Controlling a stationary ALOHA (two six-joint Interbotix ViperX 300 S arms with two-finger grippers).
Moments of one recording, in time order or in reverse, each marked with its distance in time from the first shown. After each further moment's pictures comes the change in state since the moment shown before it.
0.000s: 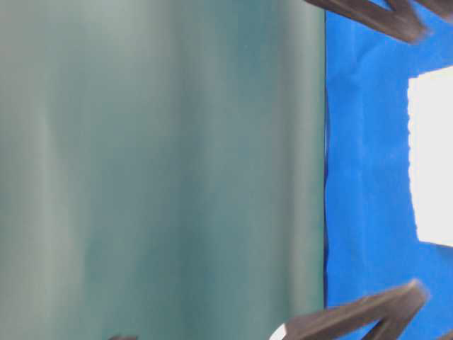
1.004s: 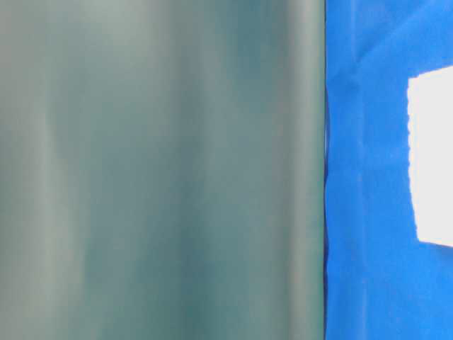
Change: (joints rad) left arm 0.129 -1.014 0.499 0.005 0.147 0.018; right arm -0.141 -0.825 0.356 -0.021 0.213 -0.236
